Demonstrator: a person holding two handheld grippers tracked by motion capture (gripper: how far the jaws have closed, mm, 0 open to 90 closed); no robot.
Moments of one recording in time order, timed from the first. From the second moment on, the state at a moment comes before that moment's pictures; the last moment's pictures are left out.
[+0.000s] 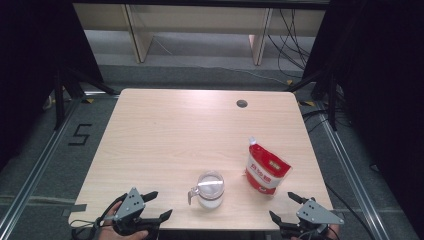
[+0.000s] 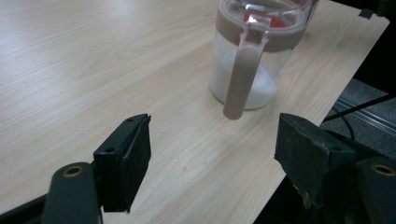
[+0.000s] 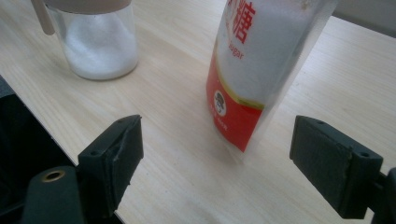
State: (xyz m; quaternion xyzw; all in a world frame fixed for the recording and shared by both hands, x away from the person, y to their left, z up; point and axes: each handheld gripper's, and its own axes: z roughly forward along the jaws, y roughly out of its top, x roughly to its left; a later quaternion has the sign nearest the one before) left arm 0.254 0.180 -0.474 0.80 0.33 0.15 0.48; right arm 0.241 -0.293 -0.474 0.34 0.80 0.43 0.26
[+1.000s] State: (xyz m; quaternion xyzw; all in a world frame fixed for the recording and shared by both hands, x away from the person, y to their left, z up) left arm 0.254 0.179 -0.482 0.81 0.32 0.16 0.47; right arm 0.242 -0.293 -0.479 0.33 0.80 0.42 0.26
